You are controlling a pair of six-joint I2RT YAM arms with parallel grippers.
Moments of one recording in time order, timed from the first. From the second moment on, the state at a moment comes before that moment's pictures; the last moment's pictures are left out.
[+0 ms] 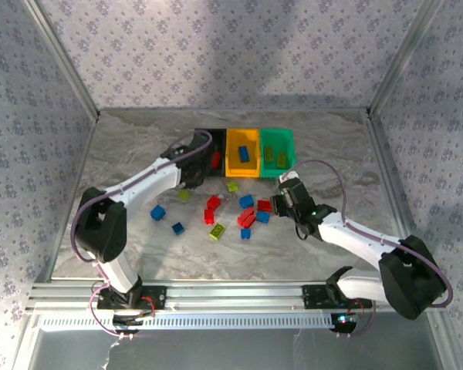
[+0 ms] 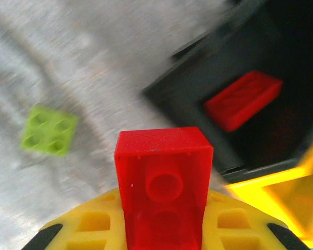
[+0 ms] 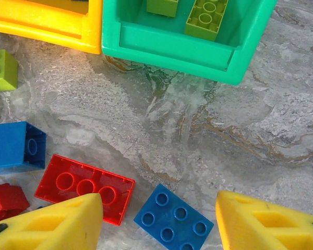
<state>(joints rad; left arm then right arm) -0.60 1.73 1.38 -0.73 -0.29 -1.34 0.61 1.22 0.58 -0.15 0.31 0.25</state>
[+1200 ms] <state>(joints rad) -0.61 1.80 1.51 -0.70 -0.18 -0.45 0.50 1.22 0.52 -0.08 0.09 0.26</state>
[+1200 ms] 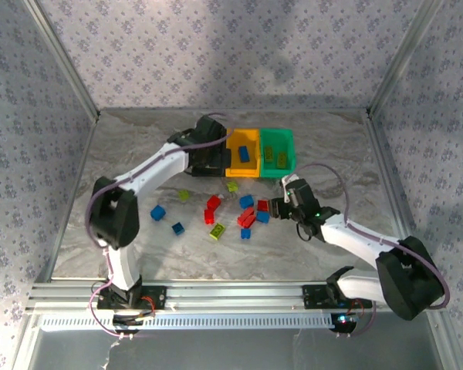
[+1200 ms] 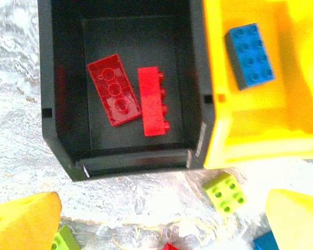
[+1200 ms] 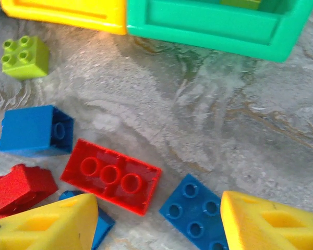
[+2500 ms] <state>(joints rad) -0.62 1.19 0.68 -0.23 -0.38 -0.33 0.45 1.54 0.81 -0.48 0.14 0.42</state>
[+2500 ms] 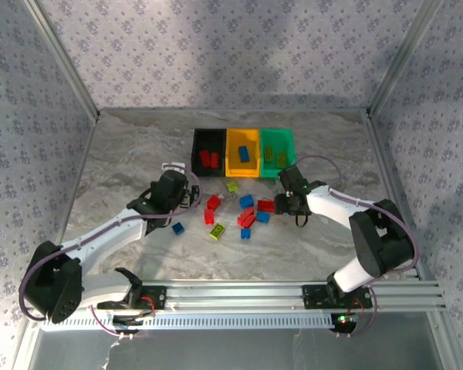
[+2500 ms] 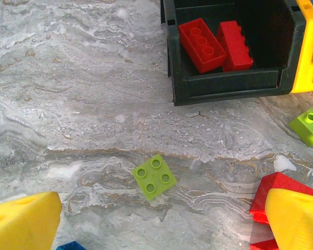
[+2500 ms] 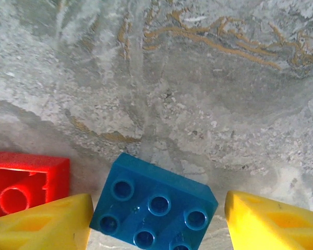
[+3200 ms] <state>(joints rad) -0.57 1.14 0.63 -0.21 -0.34 -0.33 0.56 1.60 1.11 -0.64 0.20 0.41</state>
